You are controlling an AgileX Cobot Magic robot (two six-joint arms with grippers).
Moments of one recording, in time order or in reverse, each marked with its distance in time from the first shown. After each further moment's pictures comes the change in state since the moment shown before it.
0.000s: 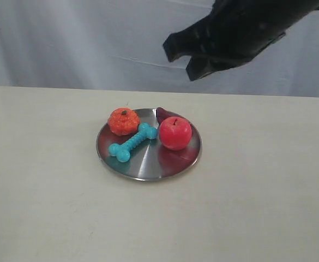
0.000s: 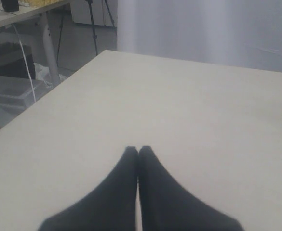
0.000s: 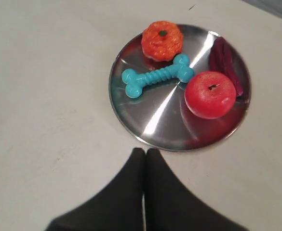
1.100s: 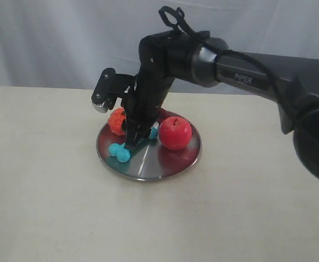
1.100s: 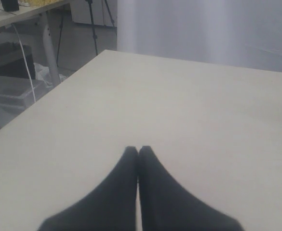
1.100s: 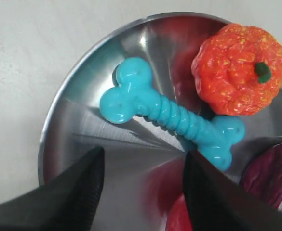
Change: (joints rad) left arm 0.000 0.000 0.000 0.000 0.000 0.000; right arm 0.092 0.731 -0.421 -0.083 -0.077 -0.734
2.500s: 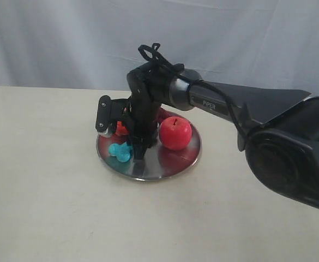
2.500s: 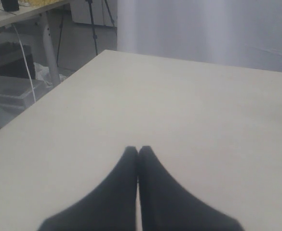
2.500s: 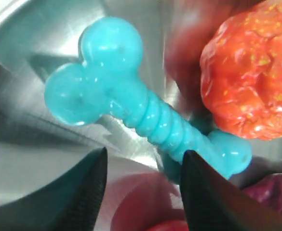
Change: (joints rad) left arm 0.000 0.000 0.000 0.000 0.000 0.000; right arm 0.008 0.190 -0.134 -0.165 -0.025 -0.097
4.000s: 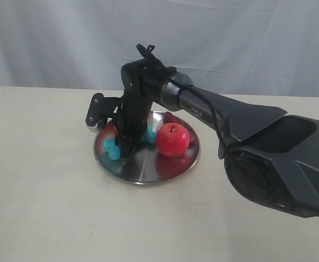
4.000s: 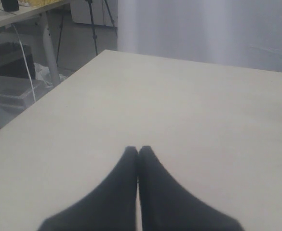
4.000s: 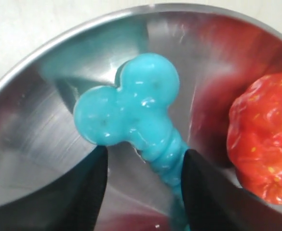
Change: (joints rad) left arm 0.000 0.000 0.000 0.000 0.000 0.000; right arm 0.000 0.150 -0.271 0.156 0.182 0.000
